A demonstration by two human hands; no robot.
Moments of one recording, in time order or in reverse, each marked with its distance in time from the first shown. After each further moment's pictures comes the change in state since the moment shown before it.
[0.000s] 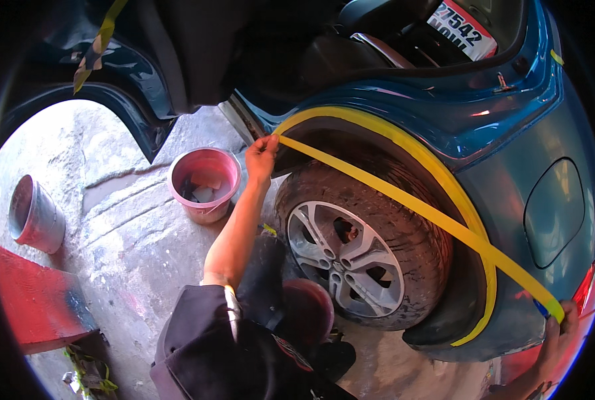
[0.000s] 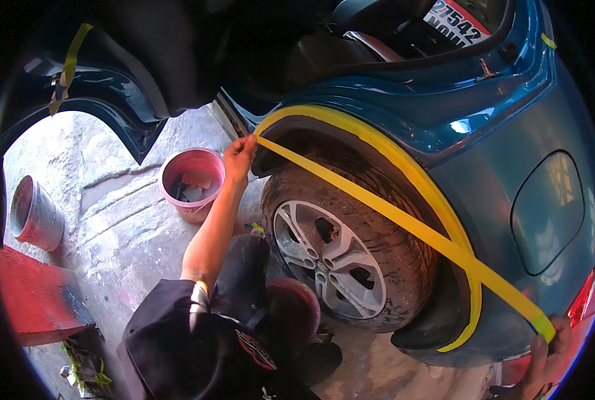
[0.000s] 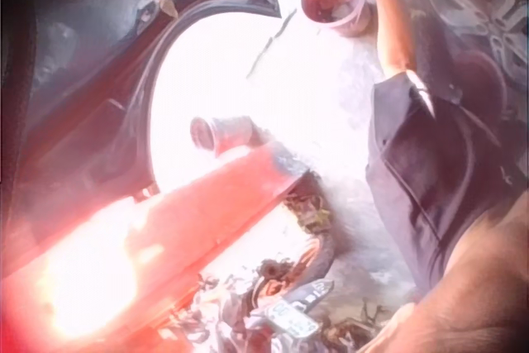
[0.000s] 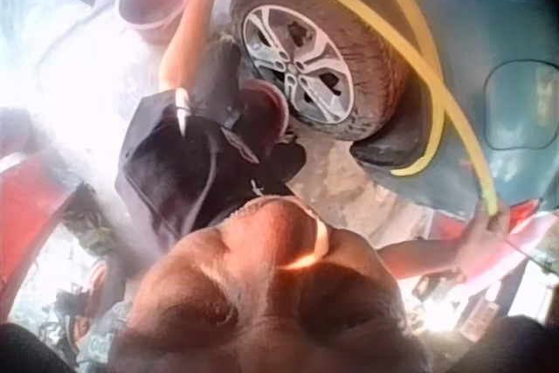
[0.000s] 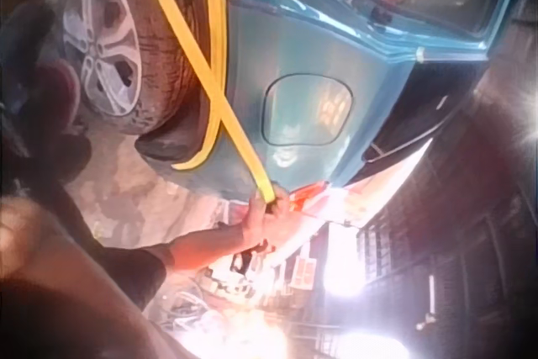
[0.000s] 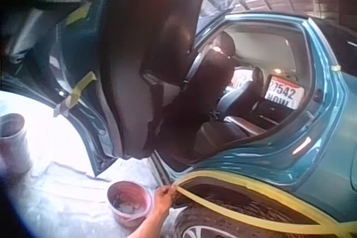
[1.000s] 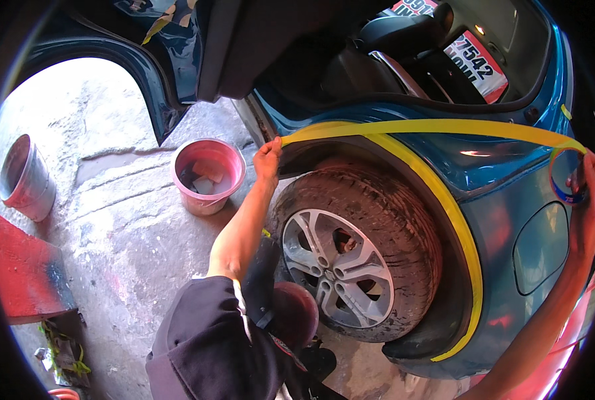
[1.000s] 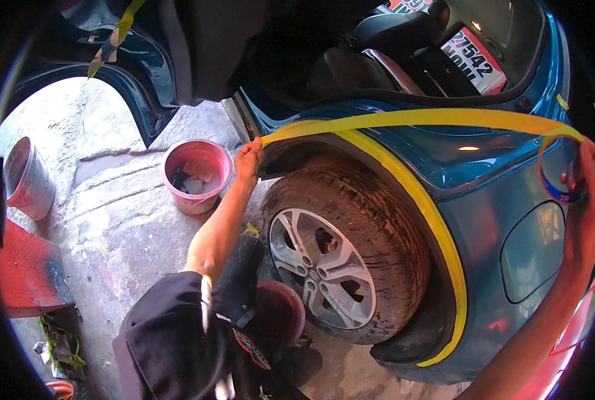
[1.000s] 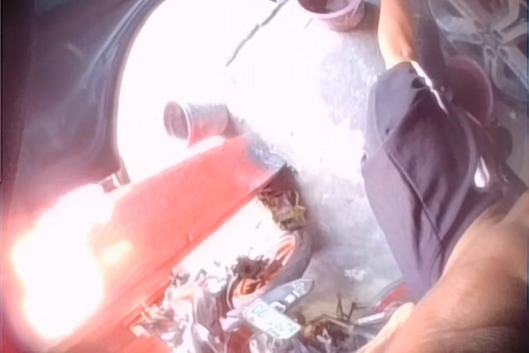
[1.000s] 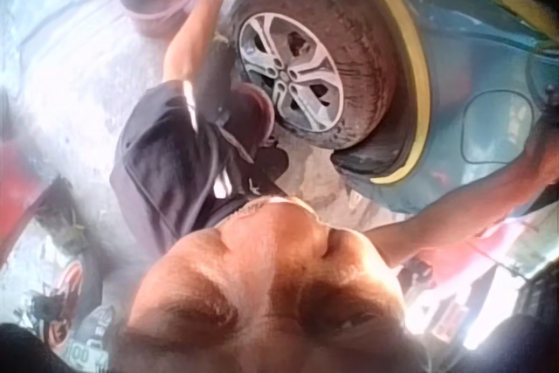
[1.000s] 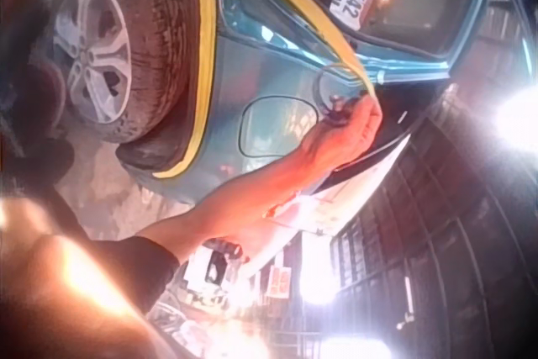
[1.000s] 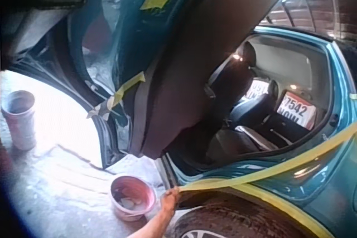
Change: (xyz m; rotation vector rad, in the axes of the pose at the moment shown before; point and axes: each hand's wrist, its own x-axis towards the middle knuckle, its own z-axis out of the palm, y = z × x) left_hand 0.029 -0.052 -0.022 -0.220 0.184 -0.176; right_hand 0.224 -0.138 0.068 0.250 0.035 -0.353
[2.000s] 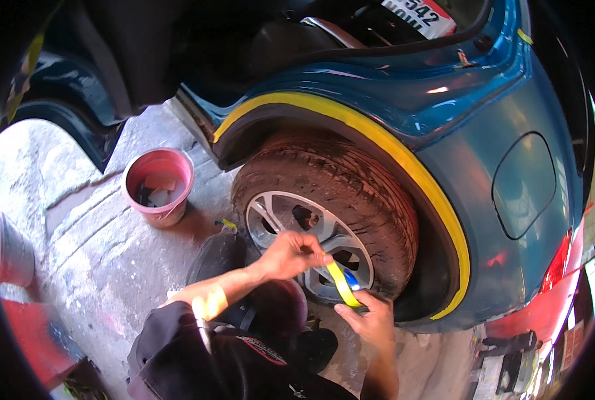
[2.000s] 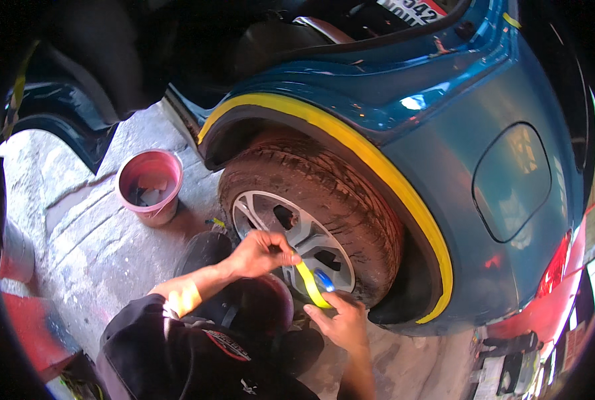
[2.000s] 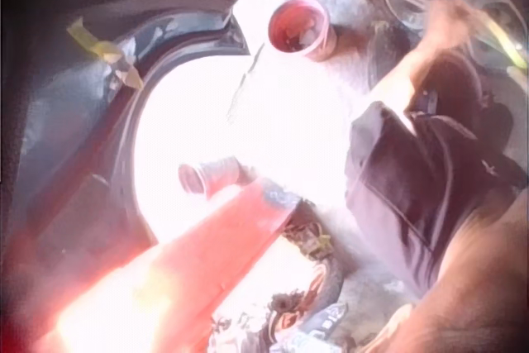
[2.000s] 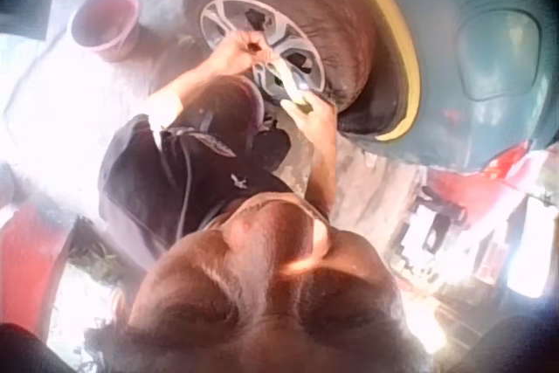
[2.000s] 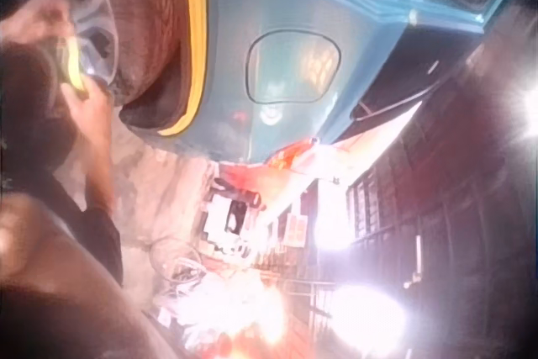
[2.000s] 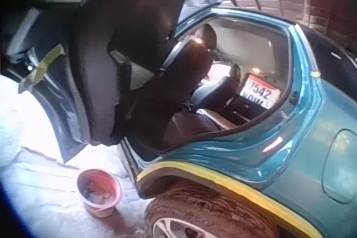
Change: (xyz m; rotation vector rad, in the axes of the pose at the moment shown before) left_hand -0.288 0.069 0.053 0.582 -1.119 -0.274; right_hand -0.351 0.021 0.194 0.085 -0.430 0.430
